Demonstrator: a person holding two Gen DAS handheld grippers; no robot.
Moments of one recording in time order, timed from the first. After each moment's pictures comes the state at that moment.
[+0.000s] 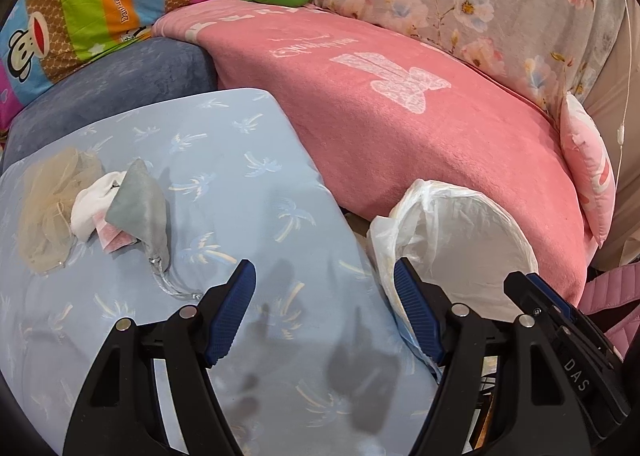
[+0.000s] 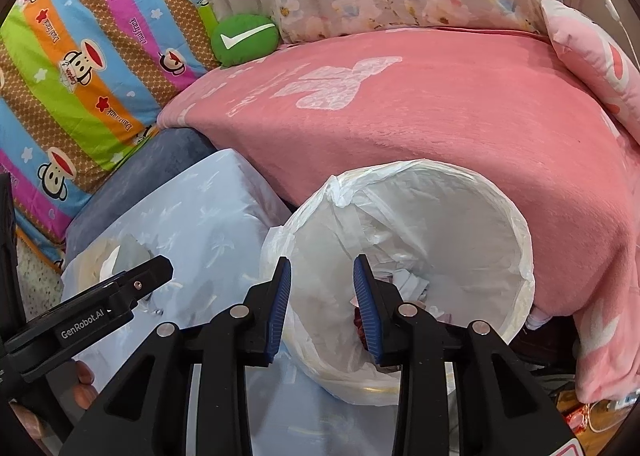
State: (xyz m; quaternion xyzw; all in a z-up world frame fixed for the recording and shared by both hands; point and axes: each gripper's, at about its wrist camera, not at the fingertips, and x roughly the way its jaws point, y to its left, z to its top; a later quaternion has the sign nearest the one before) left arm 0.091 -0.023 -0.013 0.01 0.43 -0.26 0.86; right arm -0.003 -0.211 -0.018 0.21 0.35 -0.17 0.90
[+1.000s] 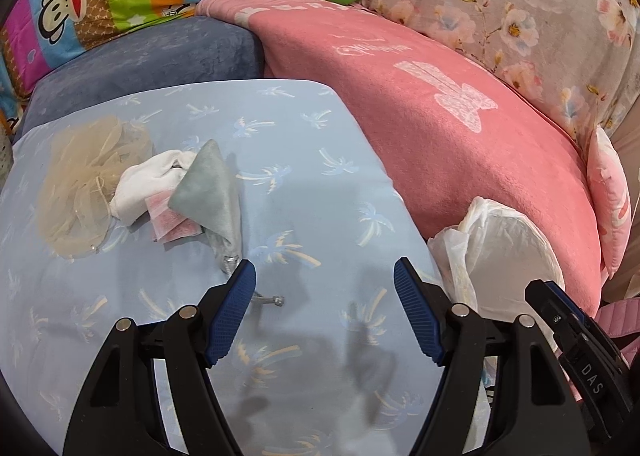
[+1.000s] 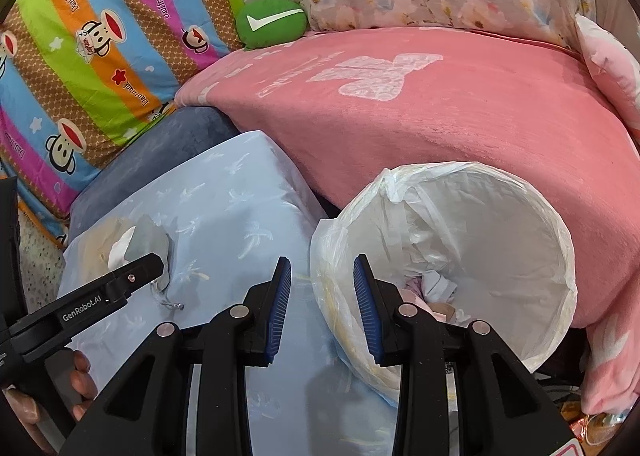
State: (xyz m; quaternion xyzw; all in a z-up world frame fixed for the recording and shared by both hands) left arm 0.123 0.034 -0.025 -0.02 0.45 -0.21 0.87; right arm 0.035 -0.169 -0.020 0.18 0.37 -0.14 0.90
